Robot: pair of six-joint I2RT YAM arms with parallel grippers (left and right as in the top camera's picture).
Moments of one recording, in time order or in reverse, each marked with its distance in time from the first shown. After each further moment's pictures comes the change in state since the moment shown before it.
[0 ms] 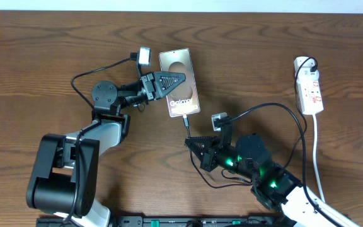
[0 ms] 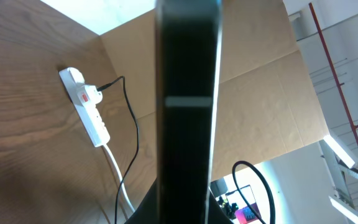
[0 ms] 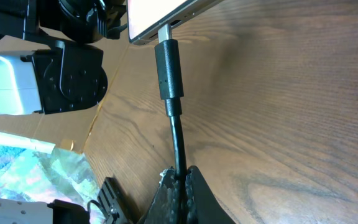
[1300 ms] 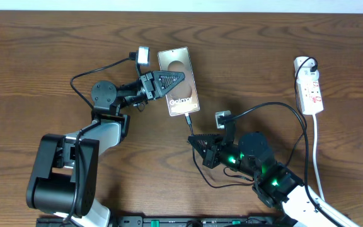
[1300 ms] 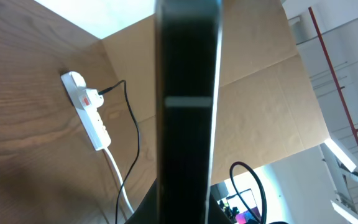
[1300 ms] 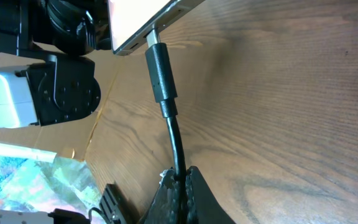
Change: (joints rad) left arm 0.001 0.000 0.000 0.000 -0.008 0.000; right arm -0.040 0.000 -0.002 -0.002 -0.013 0.026
